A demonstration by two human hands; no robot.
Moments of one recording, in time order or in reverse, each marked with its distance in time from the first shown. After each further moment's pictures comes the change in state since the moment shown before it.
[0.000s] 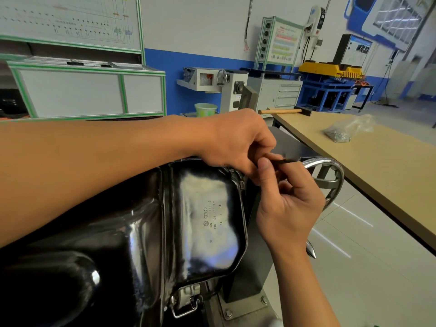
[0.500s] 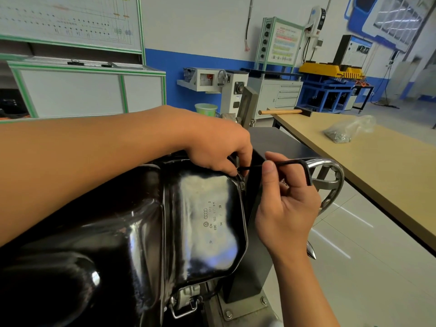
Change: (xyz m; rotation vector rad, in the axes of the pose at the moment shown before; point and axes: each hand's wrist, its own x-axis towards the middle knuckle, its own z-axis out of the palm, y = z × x) left_hand -0.003 -0.016 -0.013 0.373 -0.402 -0.059; right_hand -0.003 -0.002 0.001 0.013 -0.040 0.062
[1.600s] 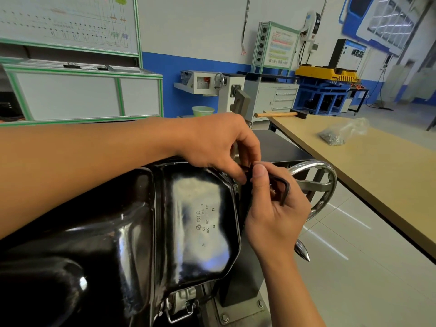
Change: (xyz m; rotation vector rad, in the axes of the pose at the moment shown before) left_hand -0.005 0.015 0.004 -0.437 0.329 -0.007; right_hand -0.005 -0.003 0.001 0.060 0.038 0.028
